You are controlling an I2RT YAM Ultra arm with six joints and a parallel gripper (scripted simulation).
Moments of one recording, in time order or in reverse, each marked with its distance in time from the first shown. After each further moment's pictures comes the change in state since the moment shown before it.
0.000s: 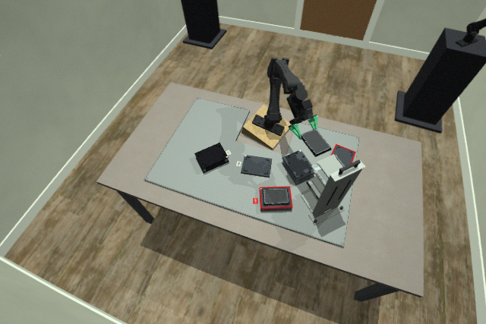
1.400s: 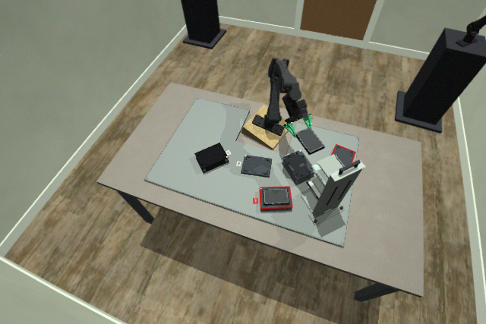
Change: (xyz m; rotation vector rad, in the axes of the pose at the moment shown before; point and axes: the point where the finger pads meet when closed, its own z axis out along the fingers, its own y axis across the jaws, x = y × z) arm 0.045 -0.001 -0.017 -0.009 0.032 0.015
